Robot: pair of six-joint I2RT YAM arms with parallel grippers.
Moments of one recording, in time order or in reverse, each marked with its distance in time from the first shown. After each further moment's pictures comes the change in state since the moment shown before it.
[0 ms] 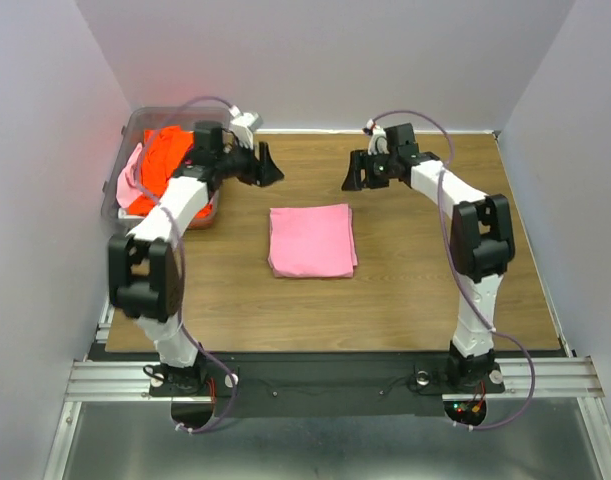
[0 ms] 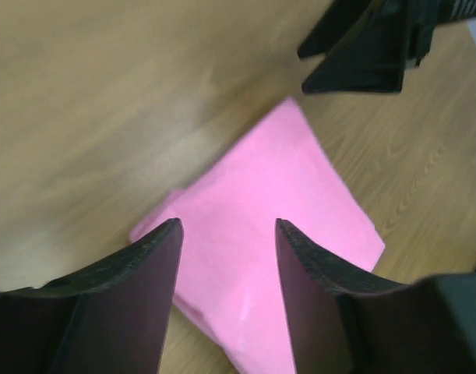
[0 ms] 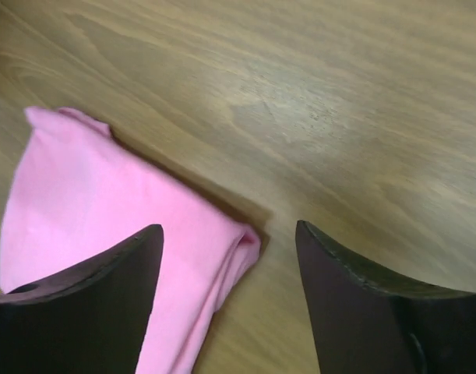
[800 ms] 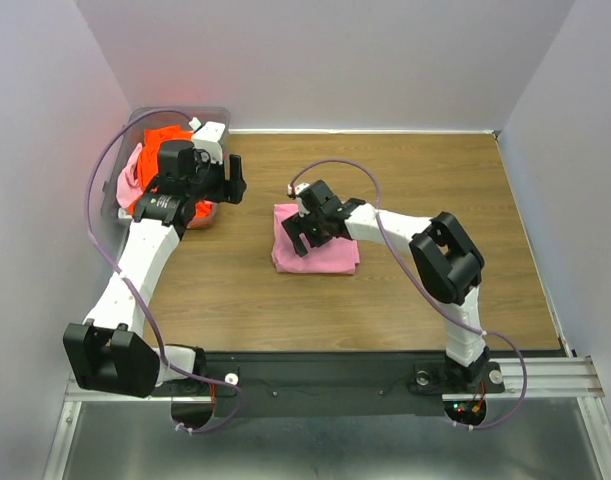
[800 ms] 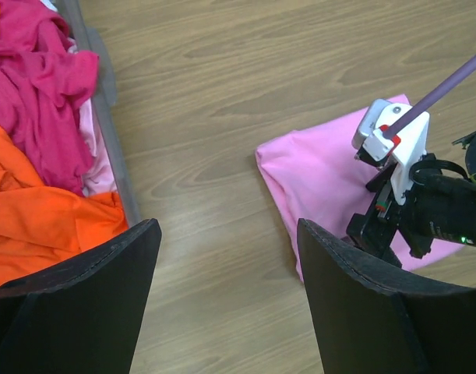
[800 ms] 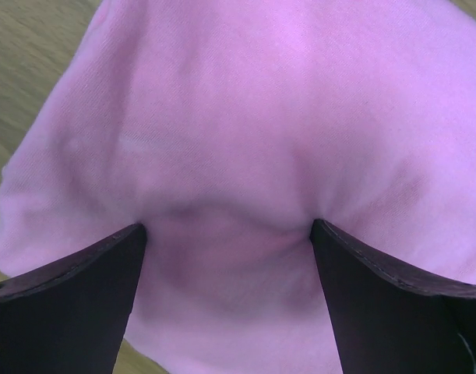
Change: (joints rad) left arm 0.013 -0.548 -0.169 -0.247 -0.489 0.084; right arm 0.483 -0.094 -0.201 -0.028 0.541 -0.030
